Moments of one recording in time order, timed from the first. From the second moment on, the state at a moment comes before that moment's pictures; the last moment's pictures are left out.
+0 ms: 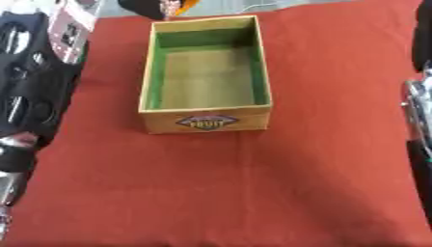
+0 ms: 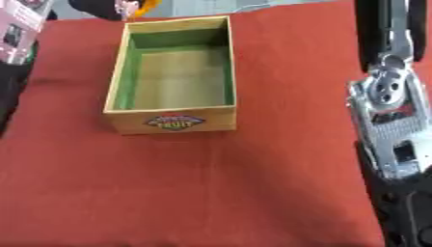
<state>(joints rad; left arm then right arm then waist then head) -1.21 0.25 -0.21 -1.21 -1.02 -0.29 -0.45 -0.54 -0.33 0.05 -1.98 0.23 0.12 -0.29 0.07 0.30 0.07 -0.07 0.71</state>
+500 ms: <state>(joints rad) -1.18 0.20 -0.23 -1.06 -0.96 -0.32 -0.50 -0.54 -0.33 0.06 -1.98 0.23 0.12 -0.29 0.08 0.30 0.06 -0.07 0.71</state>
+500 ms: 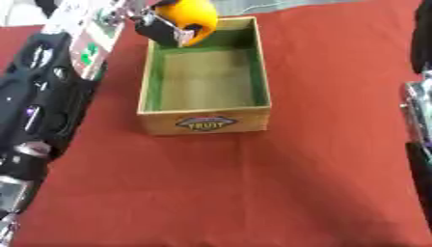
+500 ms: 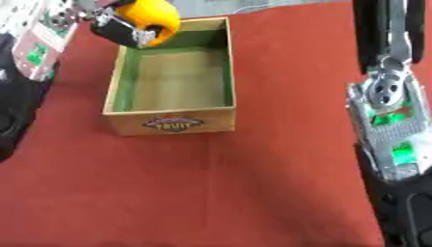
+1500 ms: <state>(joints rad) -1.15 0.13 -0.24 -0.91 -1.25 -0.37 -0.49 -0.54 -0.33 0.06 -1.98 0.23 0.12 -0.29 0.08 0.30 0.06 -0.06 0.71</state>
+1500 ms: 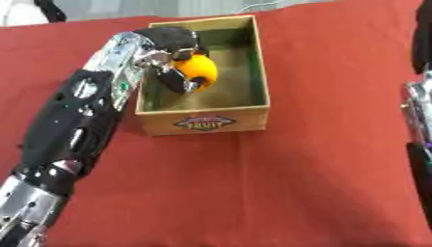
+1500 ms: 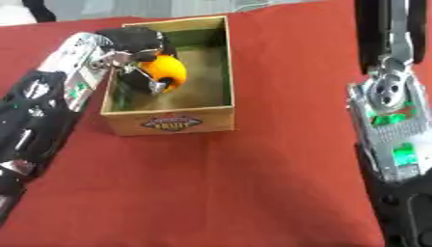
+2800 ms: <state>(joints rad) -1.14 0.15 -0.11 -1.22 -1.09 -0.28 -0.49 -0.54 -0.33 0.06 -1.98 0.23 0.11 -0.29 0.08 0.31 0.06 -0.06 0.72</state>
